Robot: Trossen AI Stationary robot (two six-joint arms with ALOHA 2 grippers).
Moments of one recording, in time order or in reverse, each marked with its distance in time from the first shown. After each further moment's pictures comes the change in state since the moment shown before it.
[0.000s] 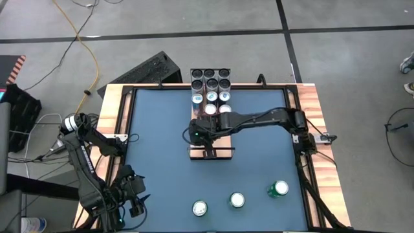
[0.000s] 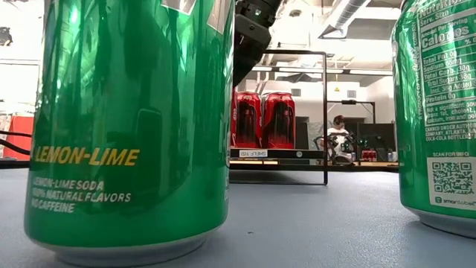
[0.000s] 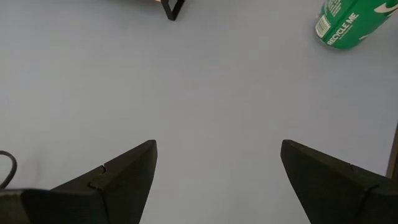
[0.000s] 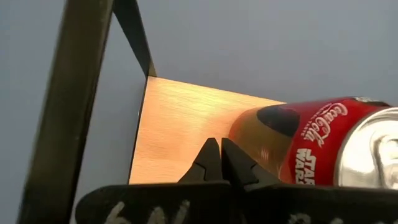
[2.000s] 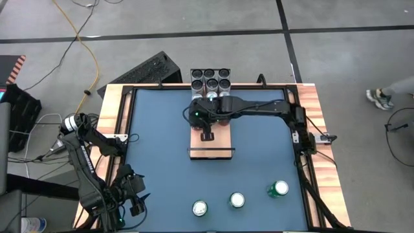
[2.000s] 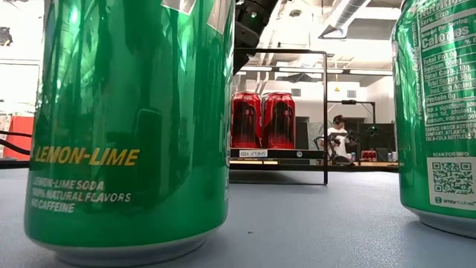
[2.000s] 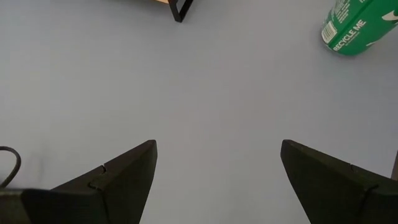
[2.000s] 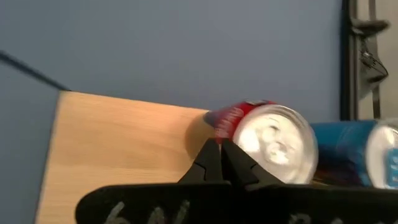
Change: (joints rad) left arm 0.000 0.000 0.000 -0.018 -0.009 -0.034; right arm -0.105 -0.002 0.122 -0.031 0.005 -0.080
